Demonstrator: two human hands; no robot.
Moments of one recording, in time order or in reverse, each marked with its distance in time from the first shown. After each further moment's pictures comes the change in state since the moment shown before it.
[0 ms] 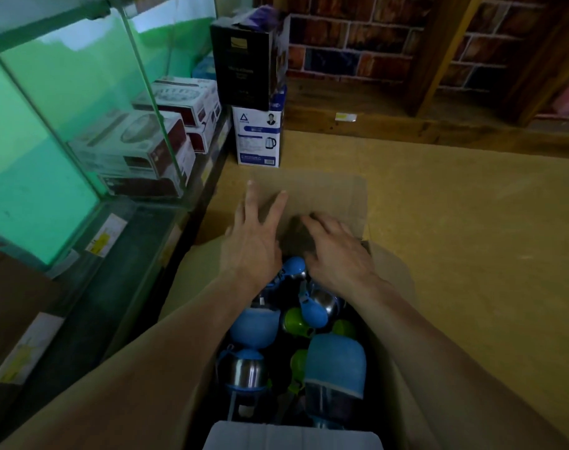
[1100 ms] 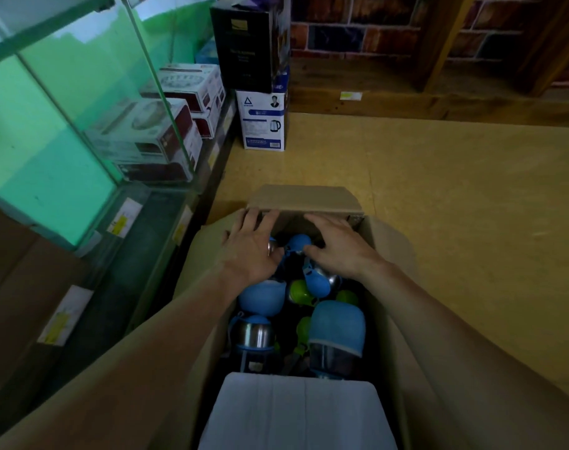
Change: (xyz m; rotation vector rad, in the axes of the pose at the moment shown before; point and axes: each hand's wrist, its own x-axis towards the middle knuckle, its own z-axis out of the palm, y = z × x) left_hand -0.038 -0.018 0.006 -0.114 -0.239 -0.036; right_hand -0.012 0.018 0.015 0.198 -0.204 0.042
